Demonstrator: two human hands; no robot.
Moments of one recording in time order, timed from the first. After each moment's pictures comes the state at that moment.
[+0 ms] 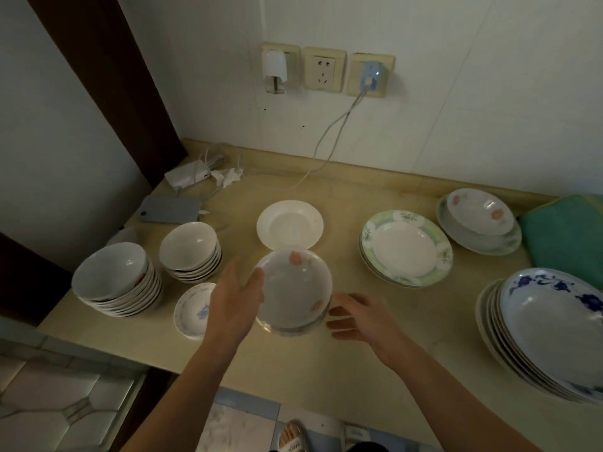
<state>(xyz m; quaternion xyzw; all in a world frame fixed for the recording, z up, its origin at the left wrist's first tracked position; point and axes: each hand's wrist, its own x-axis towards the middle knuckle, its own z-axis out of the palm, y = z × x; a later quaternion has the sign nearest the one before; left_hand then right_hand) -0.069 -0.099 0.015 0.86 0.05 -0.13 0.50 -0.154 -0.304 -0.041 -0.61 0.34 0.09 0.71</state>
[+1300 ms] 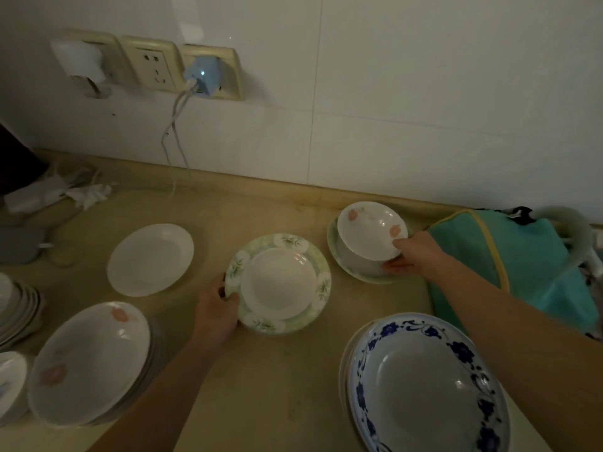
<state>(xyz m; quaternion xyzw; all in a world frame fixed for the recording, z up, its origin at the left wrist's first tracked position) -0.050 -0.360 -0.064 0.84 0.07 -0.20 0.50 -0.111 -0.720 -0.039 -0.66 0.49 0.04 0.56</state>
